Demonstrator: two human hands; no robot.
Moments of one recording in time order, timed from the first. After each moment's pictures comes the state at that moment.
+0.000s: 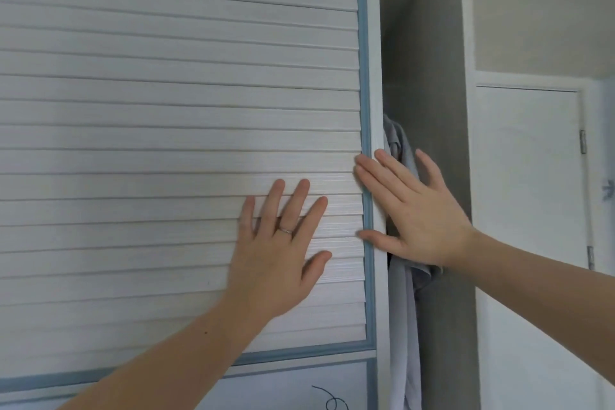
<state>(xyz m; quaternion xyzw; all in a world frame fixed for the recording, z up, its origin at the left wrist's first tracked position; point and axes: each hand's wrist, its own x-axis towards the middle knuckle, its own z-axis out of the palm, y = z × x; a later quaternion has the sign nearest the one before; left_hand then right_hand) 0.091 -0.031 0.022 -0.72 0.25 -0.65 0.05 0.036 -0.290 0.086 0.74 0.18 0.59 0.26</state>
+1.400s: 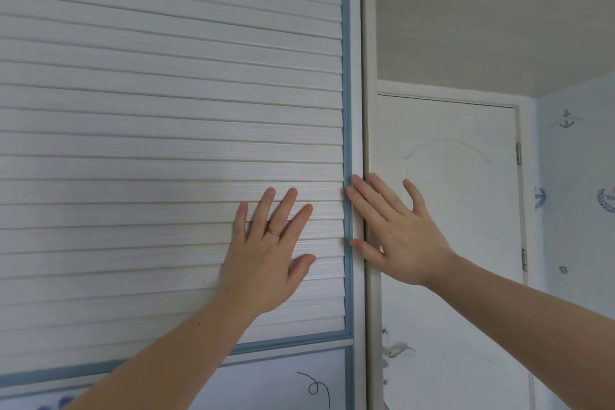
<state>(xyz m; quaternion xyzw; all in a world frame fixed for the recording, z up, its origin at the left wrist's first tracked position) 0.064 -0.147 0.026 -0.78 0.26 -0.57 0.04 -0.021 -0.393 0.067 0.83 0.09 0.50 0.23</state>
